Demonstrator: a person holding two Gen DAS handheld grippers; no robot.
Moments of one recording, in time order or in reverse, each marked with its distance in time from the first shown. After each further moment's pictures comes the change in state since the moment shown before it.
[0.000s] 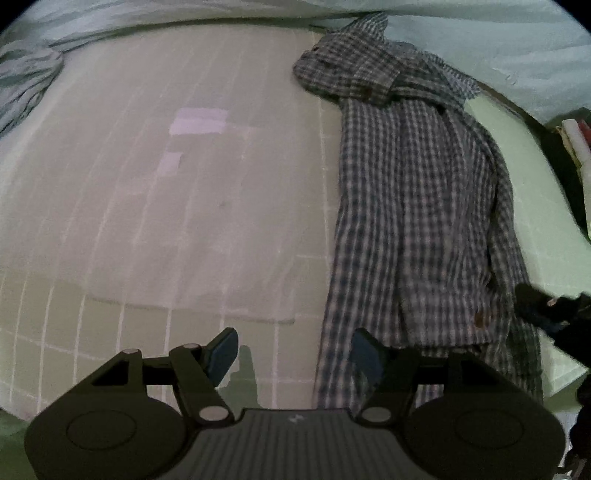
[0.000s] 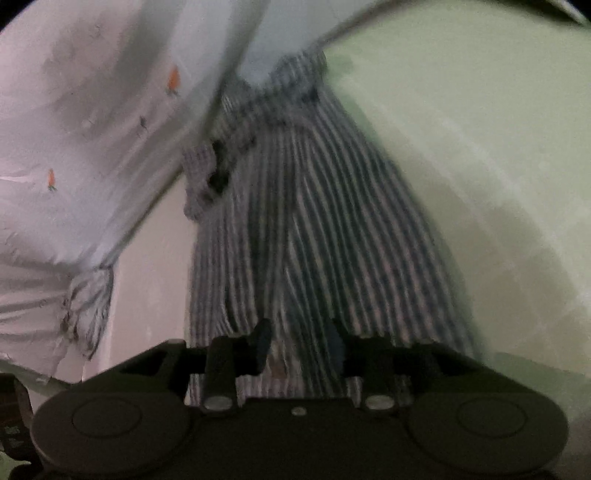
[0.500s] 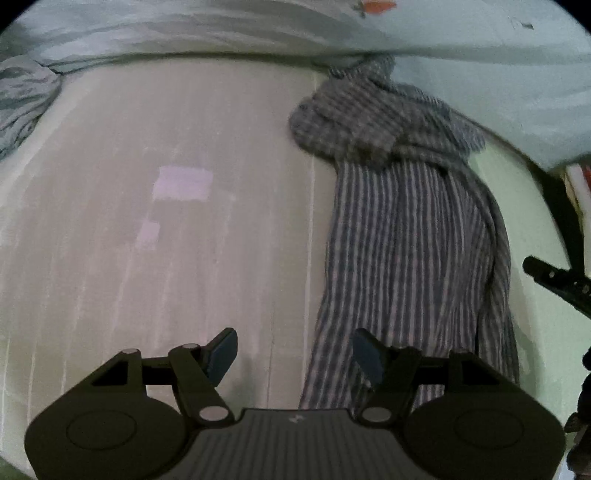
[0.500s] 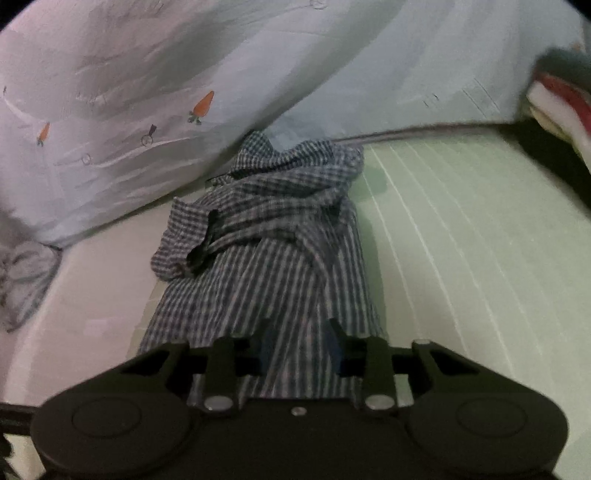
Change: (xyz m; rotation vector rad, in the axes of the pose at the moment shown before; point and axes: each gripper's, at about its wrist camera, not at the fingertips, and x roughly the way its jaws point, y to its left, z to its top) left arm 0.006 -0.005 0.057 -0.055 -0.098 -0.012; right arm 0.031 0.047 0.088 -0.397 -0.149 -0.191
